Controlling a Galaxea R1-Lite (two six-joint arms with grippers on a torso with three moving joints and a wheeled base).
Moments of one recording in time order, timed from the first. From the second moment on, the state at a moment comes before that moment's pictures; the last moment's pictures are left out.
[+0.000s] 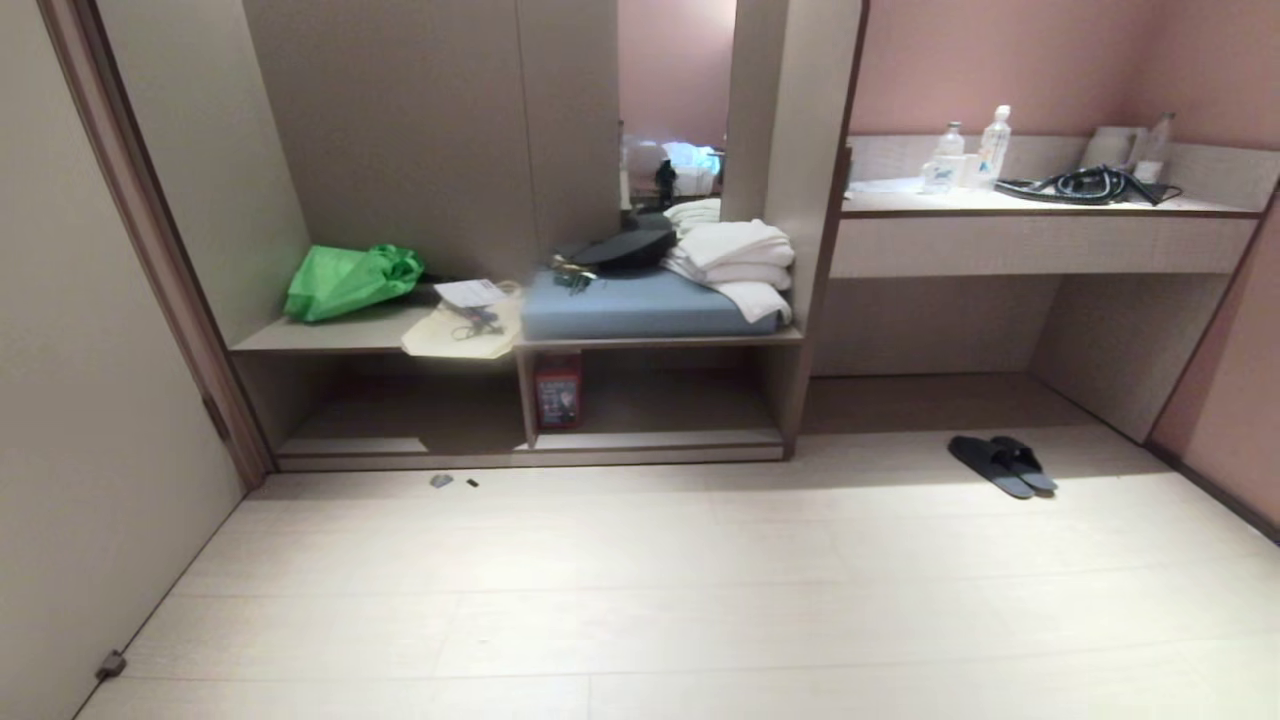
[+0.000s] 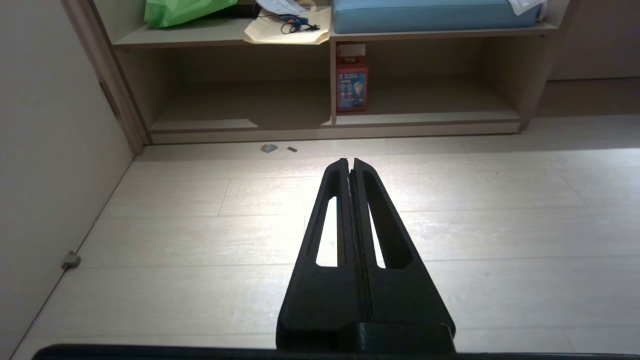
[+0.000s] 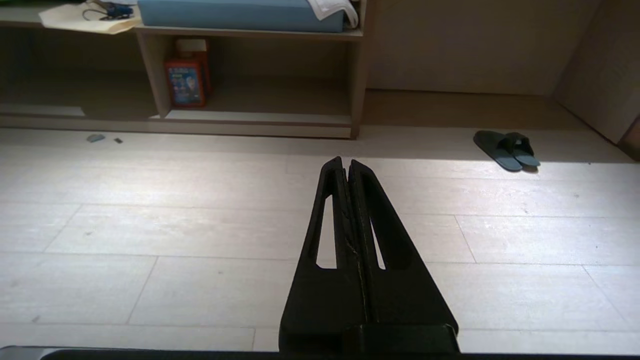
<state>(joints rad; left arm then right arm) 0.00 0.00 0.00 0.00 0.00 0.00 -0.01 0.00 0.00 0.00 0.00 -0.01</state>
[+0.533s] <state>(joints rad) 0.00 0.00 0.00 0.00 0.00 0.00 -0.01 0.00 0.00 0.00 0.00 -0.01</state>
